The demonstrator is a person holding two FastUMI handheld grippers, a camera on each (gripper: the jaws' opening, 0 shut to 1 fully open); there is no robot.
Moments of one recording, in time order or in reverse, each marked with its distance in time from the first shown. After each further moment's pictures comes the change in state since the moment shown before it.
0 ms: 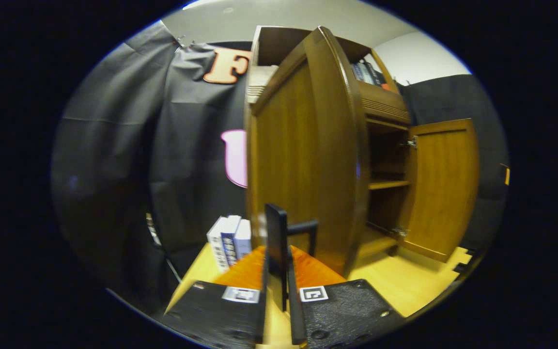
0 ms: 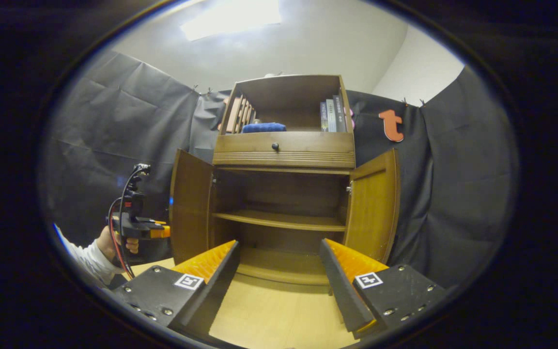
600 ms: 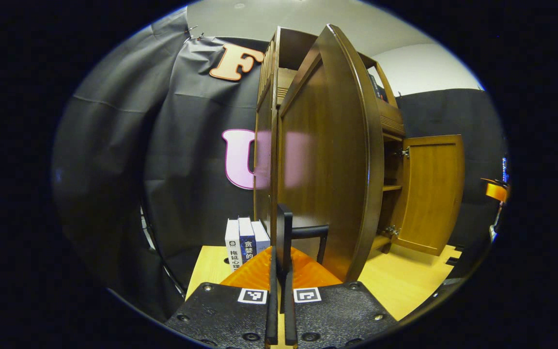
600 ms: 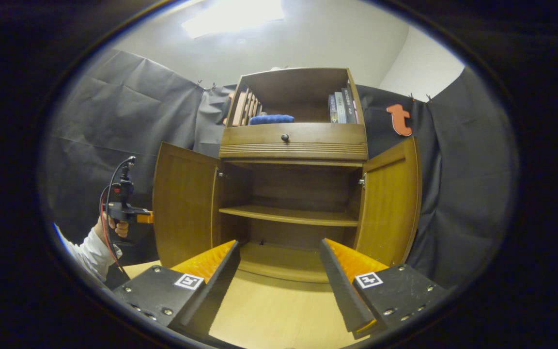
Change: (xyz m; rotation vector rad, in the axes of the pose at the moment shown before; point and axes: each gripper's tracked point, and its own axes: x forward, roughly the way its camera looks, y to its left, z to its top) left arm -0.005 0.062 0.006 -0.046 -0.038 -0.227; right arm -0.001 0.005 -0.008 0.009 0.032 0.031
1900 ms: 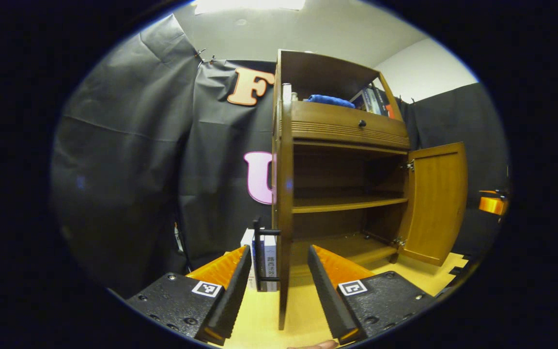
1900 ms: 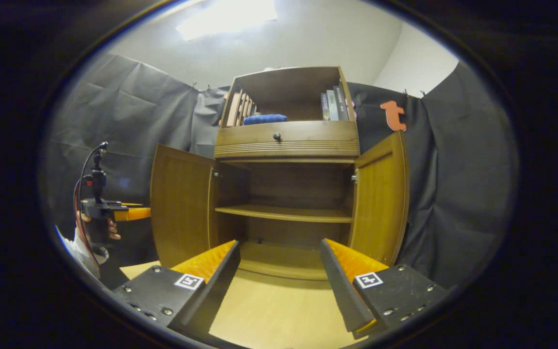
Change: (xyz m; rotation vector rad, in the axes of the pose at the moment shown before) left arm -0.075 -0.061 0.035 0.038 -0.084 0.200; right arm -0.002 0.005 0.001 0.042 0.008 0.013
